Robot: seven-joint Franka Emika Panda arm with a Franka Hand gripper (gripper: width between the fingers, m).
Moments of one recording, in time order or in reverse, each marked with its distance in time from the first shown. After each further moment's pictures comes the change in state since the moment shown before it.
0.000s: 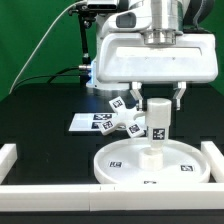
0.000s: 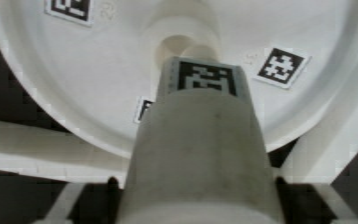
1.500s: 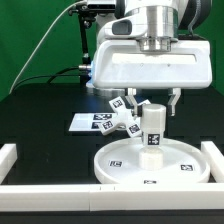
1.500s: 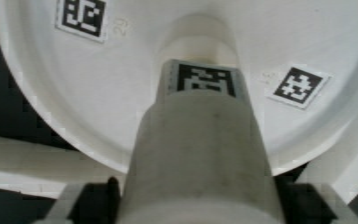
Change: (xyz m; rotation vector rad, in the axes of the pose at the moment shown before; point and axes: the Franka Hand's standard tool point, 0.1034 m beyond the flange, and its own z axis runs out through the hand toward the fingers) arm -0.011 0.002 0.011 -0.002 -0.025 -0.010
